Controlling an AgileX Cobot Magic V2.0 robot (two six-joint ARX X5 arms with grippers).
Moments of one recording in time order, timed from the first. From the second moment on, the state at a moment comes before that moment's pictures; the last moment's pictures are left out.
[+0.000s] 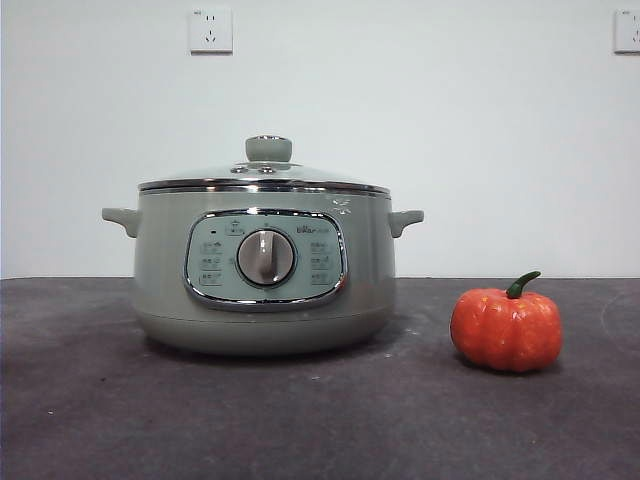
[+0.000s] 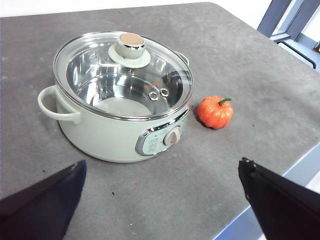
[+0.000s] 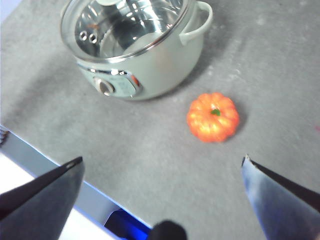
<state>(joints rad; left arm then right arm) 0.00 0.55 0.92 -0.93 0.63 0.12 0.12 0.80 1.09 -1.09 -0.47 -0.13</state>
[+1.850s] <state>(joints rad) 0.00 0.58 0.92 -0.91 0.62 0.12 0.39 1.65 1.09 -0.68 -0.10 -0.14</state>
